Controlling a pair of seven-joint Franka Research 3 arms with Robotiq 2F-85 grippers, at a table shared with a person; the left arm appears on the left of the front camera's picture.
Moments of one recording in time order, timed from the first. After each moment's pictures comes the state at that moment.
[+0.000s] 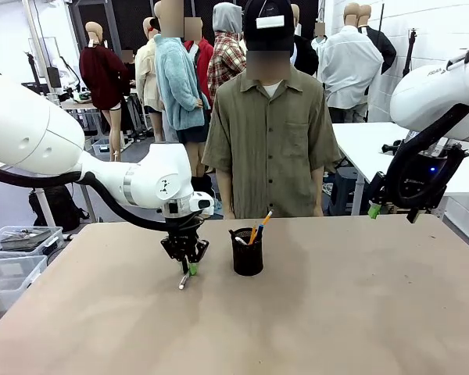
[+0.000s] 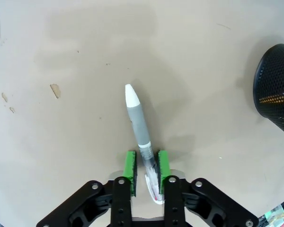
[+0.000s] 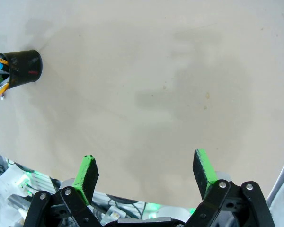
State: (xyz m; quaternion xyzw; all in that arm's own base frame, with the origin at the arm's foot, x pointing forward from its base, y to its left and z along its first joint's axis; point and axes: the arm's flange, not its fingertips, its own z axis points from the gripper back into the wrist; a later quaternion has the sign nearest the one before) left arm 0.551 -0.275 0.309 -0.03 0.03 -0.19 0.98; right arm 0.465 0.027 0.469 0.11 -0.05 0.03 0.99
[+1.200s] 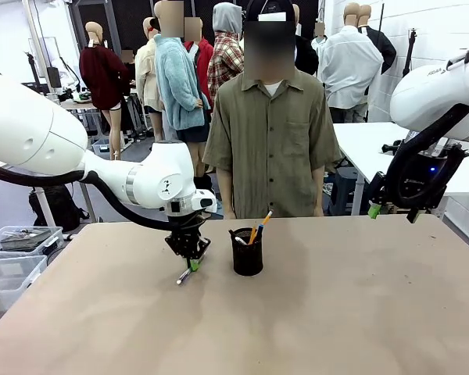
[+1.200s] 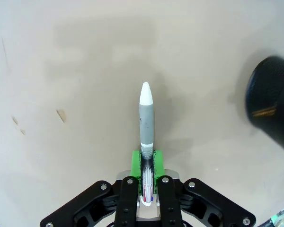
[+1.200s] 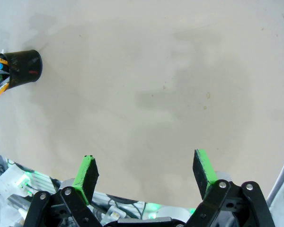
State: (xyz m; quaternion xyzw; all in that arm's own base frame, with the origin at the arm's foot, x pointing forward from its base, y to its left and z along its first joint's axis) left arm 0.561 -0.283 0.317 -0.03 -0.01 -0.21 0.98; right arm 0.465 0.027 0.469 0.11 -0.05 0.03 0.99
